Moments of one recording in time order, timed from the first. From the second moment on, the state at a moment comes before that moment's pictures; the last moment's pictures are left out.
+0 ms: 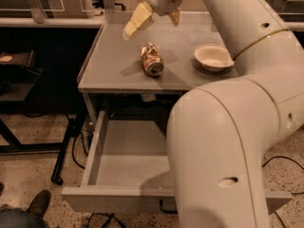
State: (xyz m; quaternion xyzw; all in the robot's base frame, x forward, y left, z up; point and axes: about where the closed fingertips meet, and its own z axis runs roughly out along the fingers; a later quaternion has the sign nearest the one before) arm 0.716 -0.007 0.948 -0.33 0.92 0.10 0.17
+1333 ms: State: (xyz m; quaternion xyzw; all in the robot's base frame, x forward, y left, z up) arm 0.763 -0.020 0.869 -0.26 0.95 0.11 0.14
